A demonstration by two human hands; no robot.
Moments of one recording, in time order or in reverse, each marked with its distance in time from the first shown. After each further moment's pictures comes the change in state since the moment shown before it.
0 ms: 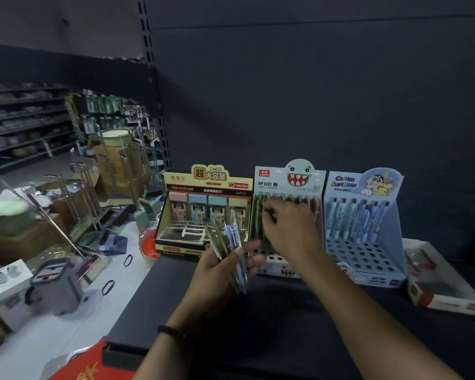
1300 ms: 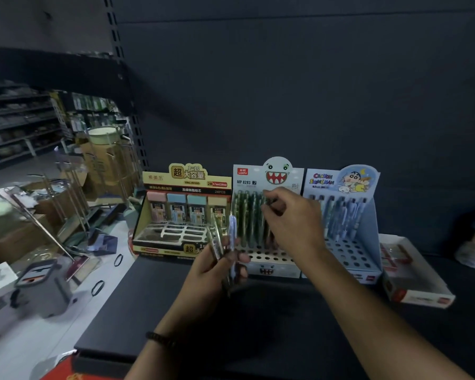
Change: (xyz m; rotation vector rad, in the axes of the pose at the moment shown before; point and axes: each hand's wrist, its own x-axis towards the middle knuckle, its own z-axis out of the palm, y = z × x) left_hand 0.003 -0.020 0.019 0.116 -0.079 0.071; right_hand -0.001 0.042 -0.023 0.171 0.203 0.011
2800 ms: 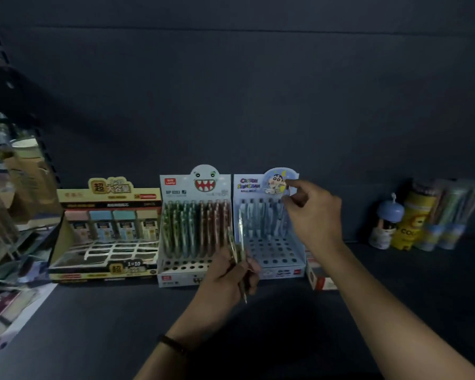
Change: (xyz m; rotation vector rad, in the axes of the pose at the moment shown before) left_hand 0.020 -0.032 0.132 -0.063 -0.209 -0.089; right_hand 0.010 0.087 -0.129 -0.109 0.238 0.112
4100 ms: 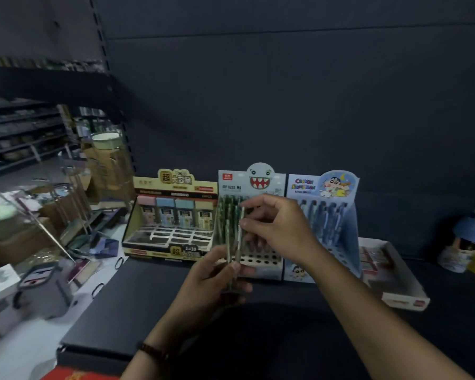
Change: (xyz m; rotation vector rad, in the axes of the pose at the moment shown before) left_hand -0.059 0.039 -0.081 0.111 0.179 -0.020; right_hand -0.040 -0.093 0.068 0.580 -0.676 0.048
